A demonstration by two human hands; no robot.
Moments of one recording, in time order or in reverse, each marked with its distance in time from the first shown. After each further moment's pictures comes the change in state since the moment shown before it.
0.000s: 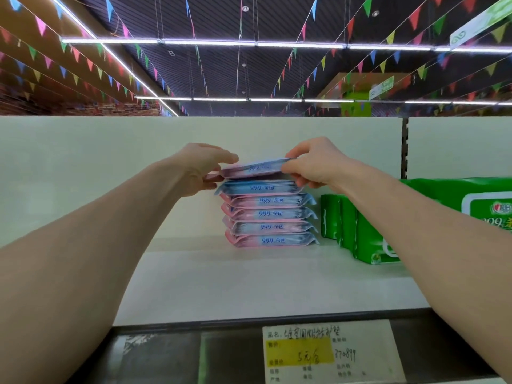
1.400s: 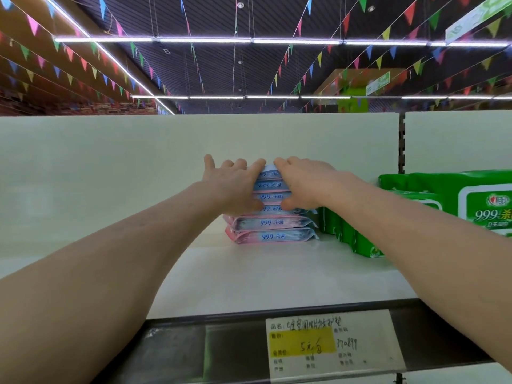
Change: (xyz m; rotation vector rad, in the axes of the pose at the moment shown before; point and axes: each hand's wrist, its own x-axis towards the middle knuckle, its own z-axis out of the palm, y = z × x) left_hand 0.003 -0.027 0.041 1.552 0.019 0.590; right_hand -0.009 0.009 0.020 -1.081 -0.108 -0.342
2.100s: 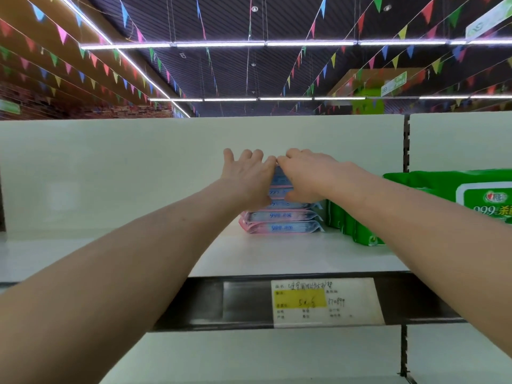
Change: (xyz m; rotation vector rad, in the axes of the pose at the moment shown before) left_hand -0.031 0.015 -0.023 0.092 0.112 -0.029; right_hand -0.028 -0.023 -0.033 -0.043 -0.030 -0.035
